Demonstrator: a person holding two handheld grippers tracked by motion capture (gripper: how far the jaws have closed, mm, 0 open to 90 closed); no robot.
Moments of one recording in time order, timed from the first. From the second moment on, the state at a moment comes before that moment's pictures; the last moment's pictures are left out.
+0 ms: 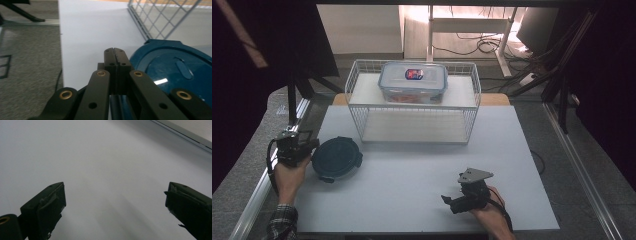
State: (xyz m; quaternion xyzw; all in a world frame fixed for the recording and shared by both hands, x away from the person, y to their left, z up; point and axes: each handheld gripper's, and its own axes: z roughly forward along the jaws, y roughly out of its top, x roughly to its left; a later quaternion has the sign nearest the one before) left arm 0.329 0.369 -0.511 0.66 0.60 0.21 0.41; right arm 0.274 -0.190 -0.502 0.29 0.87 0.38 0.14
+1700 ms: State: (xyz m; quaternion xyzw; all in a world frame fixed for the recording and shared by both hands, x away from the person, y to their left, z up) left arm 0.293 0.299 -0.521 0.70 0.59 0.15 0.37; right arm 0.281 -0.191 -0.503 0.29 0.87 0.37 0.14
